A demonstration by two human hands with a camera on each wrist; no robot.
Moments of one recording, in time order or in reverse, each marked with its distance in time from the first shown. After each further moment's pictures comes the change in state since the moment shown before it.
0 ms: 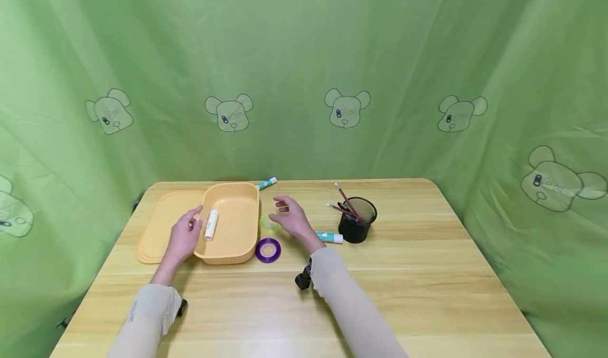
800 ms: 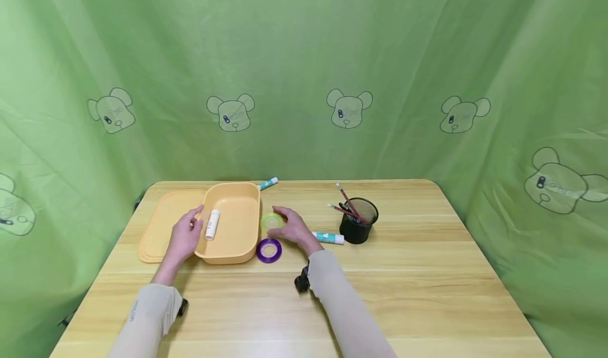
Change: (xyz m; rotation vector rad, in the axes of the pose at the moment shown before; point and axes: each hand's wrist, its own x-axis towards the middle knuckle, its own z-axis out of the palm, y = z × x) left_hand 0.001 -0.002 0.001 0.009 0.007 -0.002; right_hand 0.004 0.033 0.008 -0.073 -0.136 0.016
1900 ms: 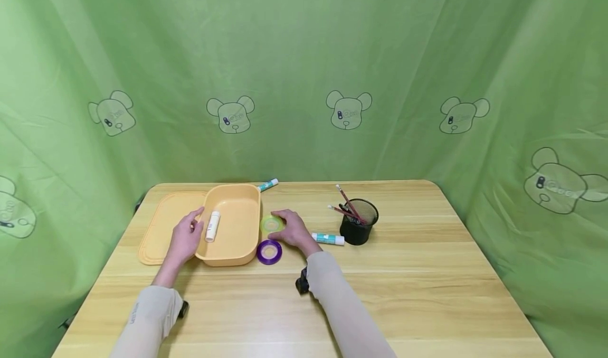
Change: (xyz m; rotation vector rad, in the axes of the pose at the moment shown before) left_hand 0.001 -0.002 0.002 -0.001 0.001 0.005; right_hand 0.007 0.007 0.003 -0.282 0.031 -0.065
